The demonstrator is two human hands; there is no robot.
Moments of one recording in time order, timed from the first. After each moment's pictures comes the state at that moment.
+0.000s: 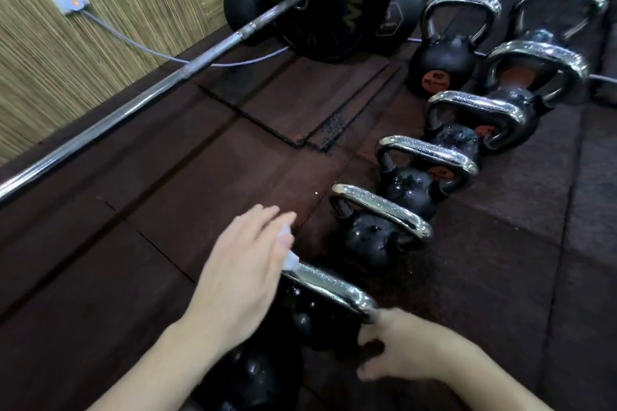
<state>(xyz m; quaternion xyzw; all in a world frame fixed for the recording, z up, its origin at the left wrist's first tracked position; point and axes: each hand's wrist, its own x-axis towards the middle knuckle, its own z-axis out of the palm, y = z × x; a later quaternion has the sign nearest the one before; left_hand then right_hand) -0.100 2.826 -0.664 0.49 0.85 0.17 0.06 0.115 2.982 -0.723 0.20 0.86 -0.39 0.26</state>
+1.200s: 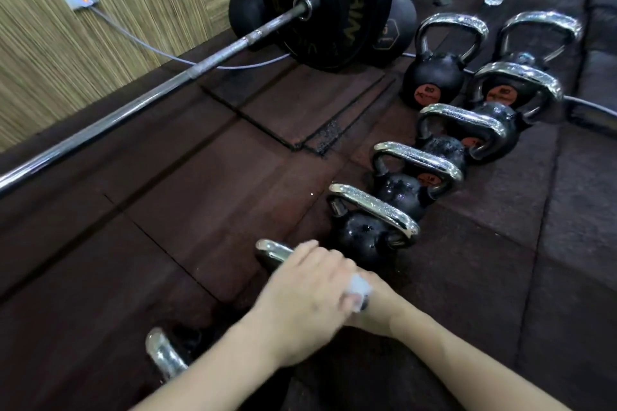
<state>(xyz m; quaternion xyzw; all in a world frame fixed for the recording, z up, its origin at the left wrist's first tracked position) -0.031 2.849 -0.663 0.68 0.73 0.05 -0.01 0.082 2.982 -0.756 0.19 0.89 -0.41 -0.02</state>
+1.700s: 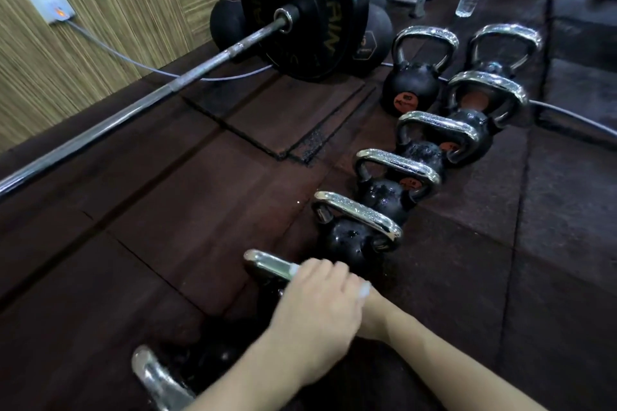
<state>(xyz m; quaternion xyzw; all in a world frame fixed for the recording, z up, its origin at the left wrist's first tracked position) -0.004 2.864 -0.670 0.68 0.73 0.02 -0.03 0.091 2.985 -0.752 0.26 0.89 -0.38 0.02</state>
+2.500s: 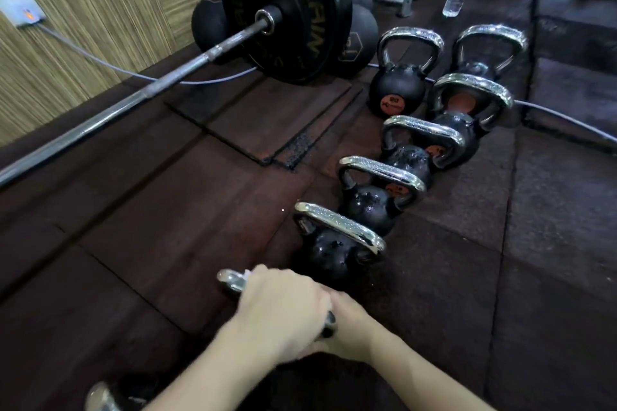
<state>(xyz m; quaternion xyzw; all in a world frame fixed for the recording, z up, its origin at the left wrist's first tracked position) -0.019 2.897 -0.628 0.64 0.73 -0.21 0.09 0.083 2.988 -0.776 0.23 0.86 -0.45 0.06</state>
